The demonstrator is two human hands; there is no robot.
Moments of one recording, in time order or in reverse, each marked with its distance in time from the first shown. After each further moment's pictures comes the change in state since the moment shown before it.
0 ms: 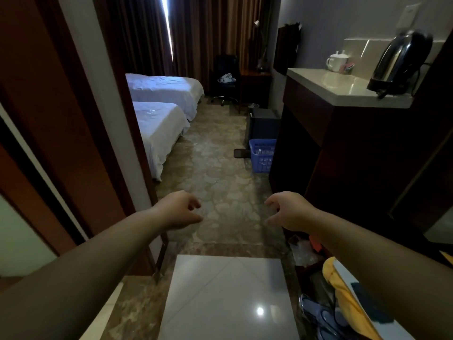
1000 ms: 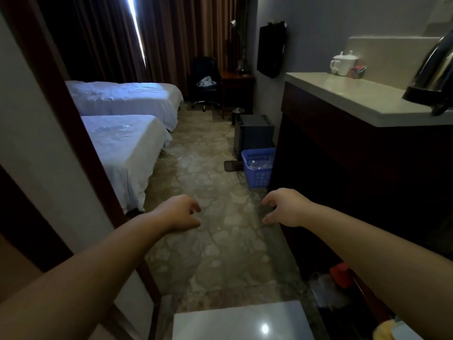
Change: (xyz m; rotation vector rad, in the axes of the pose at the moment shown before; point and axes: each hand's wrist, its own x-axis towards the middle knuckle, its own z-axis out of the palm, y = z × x) left_hand 0.320 -0.096 -0.091 0.120 -0.090 0.069; right_hand 0.307 -0.055 -0.049 -0.032 0.014 0.092
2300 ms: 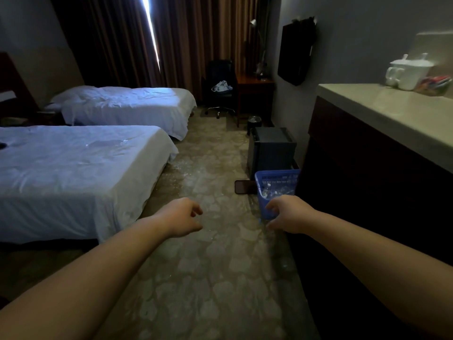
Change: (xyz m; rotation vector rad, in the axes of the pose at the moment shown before) left_hand 0.366 -0.017 -0.073 -0.036 0.057 -0.042; right_hand 0.390 0.067 -0.076 -0.054 0.008 -0.017
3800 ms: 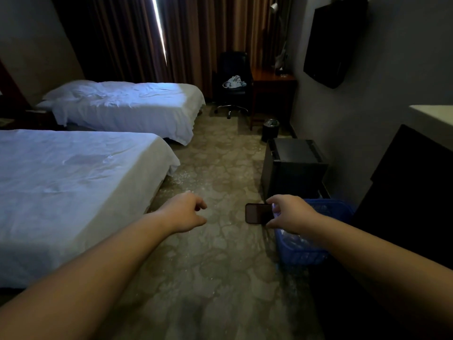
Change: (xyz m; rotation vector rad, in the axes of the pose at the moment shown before) left_hand 0.418 -0.066 -0.100 -0.041 0.021 -0.036; right_hand 0.429 -0.007 -0.087 0.200 -0.104 -0.053
